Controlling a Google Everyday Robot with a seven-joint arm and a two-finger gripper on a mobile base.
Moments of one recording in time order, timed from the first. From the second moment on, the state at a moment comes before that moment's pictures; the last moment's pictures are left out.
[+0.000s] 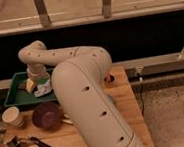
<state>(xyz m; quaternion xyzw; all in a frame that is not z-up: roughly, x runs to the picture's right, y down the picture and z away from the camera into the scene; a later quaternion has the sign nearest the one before) -0.317 0.009 0.871 -0.34 0.00 0.38 0.86</state>
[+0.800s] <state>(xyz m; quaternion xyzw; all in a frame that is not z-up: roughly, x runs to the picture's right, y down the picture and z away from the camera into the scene) -0.320 0.015 0.929 -0.36 0.00 0.37 0.86</state>
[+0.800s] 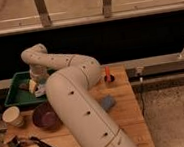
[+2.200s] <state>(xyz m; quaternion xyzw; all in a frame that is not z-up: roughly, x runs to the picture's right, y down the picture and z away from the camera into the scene) -0.302 0.024 0.938 -0.33 0.00 0.38 0.86</state>
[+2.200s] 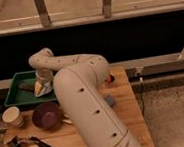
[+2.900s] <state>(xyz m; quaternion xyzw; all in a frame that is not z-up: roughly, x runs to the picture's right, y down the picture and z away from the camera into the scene) -0.319 0.030 0.963 -0.32 0.00 0.39 0.86</state>
